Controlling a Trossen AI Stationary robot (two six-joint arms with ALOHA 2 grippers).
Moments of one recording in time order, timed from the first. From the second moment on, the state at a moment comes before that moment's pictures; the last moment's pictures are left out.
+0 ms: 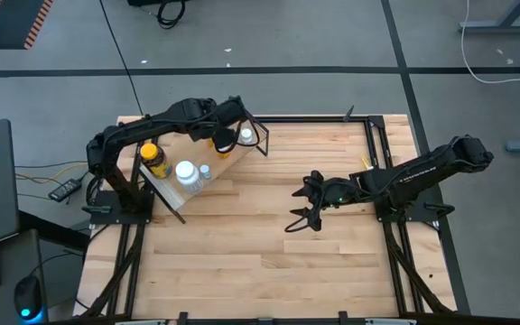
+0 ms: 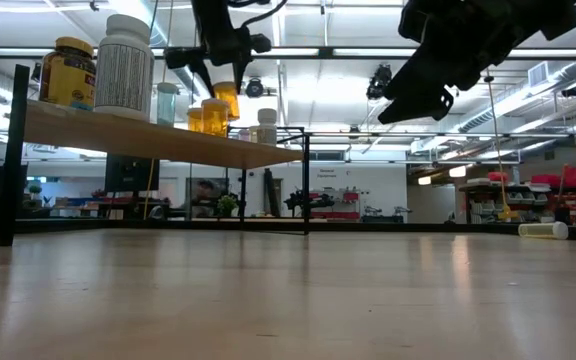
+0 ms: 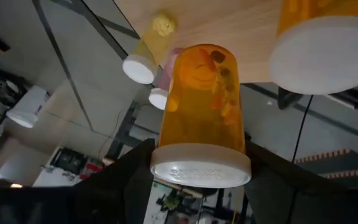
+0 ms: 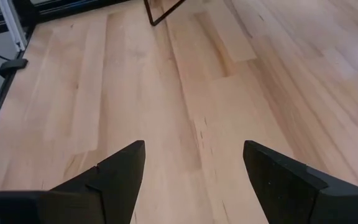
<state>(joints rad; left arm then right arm) 0.34 1.69 1.72 -1.14 -0.74 1.69 0.19 1.22 0.66 -0.04 0.20 0.34</state>
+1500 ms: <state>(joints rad) 0.44 1.79 1.72 -1.15 -0.59 1.70 0.19 1.22 0.66 -0.04 0.25 0.24</state>
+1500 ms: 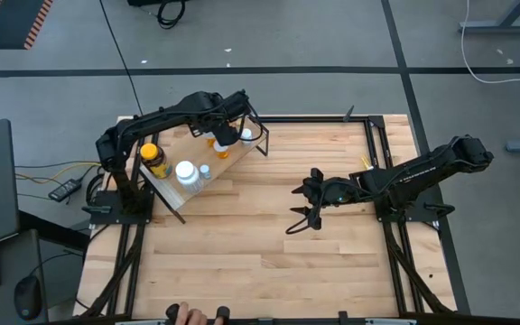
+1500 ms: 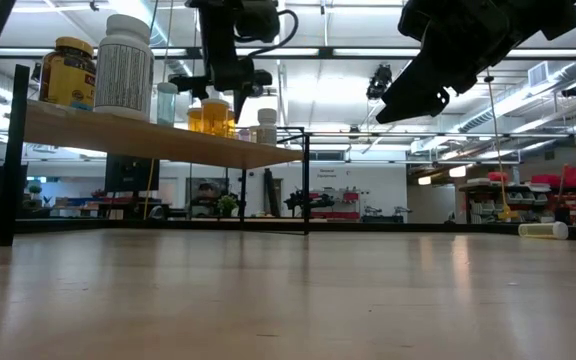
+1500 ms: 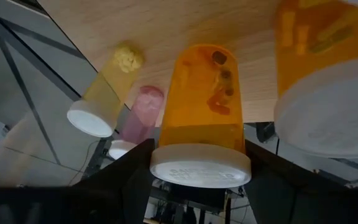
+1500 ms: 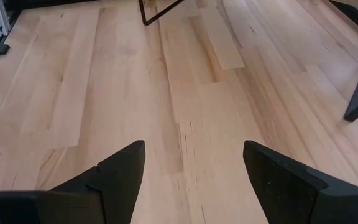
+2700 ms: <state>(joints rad) 0.44 1.84 1.72 -1.13 -0.62 1.70 0.19 1.27 0.66 -0.06 0.25 0.24</state>
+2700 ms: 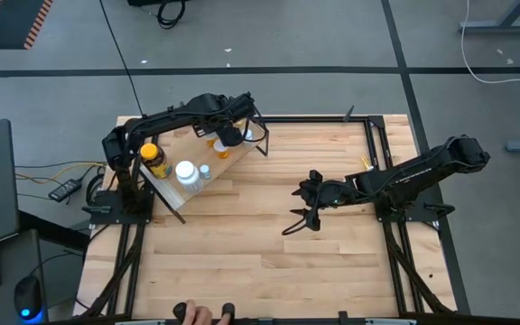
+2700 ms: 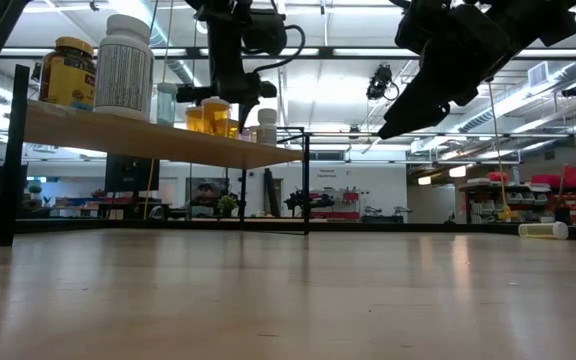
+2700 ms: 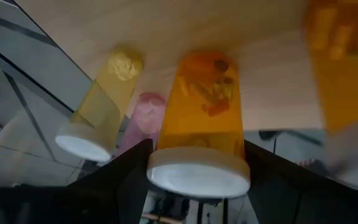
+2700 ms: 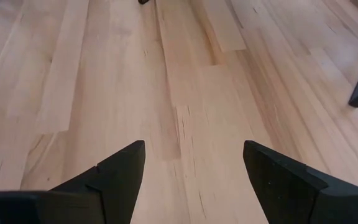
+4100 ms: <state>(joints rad) 0.42 1.84 1.72 -1.12 -0.79 1.58 0.19 1.27 0.66 -0.06 0.25 0.26</state>
